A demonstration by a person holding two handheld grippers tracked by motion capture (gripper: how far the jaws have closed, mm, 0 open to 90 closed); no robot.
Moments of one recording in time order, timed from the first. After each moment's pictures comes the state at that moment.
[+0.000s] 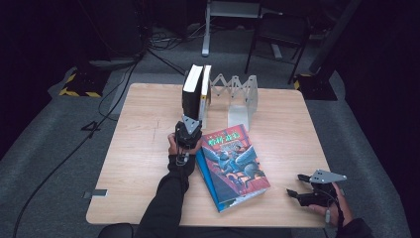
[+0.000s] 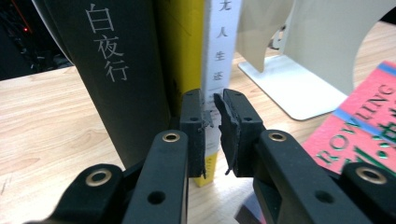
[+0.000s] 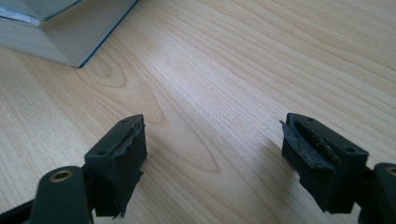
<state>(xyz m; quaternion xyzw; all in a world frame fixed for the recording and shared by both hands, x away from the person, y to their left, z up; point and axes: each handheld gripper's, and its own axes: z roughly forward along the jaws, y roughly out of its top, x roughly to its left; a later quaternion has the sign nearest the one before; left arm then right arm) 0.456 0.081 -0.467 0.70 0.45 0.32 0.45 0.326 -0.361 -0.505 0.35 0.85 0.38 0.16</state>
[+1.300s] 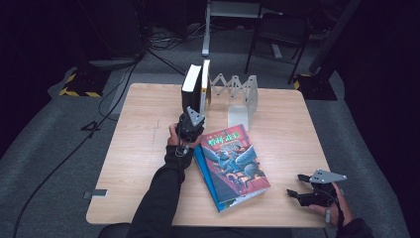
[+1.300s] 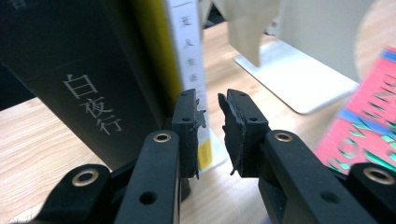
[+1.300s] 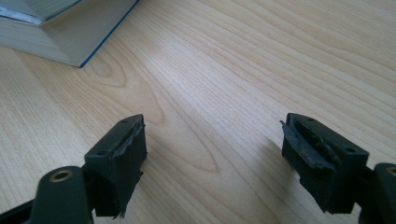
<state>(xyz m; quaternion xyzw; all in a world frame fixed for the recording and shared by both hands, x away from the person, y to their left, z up) 0.464 0.082 -0.444 0.76 0.40 0.31 0.41 0.326 -0.362 -0.505 0.34 0.85 0.38 0.16</state>
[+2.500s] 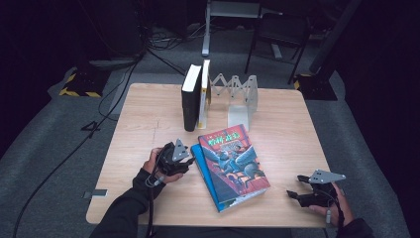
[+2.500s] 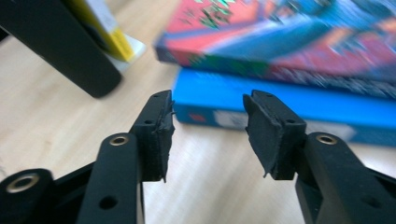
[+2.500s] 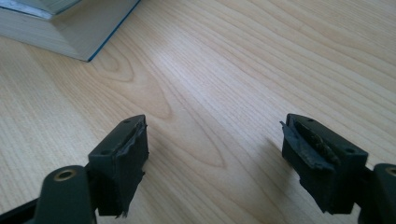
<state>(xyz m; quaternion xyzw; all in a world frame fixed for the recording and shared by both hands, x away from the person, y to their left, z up) 0.371 0.134 -0.461 0.88 0.25 0.22 0.35 0.324 -0.358 -0.500 0.34 0.86 0.36 0.15</state>
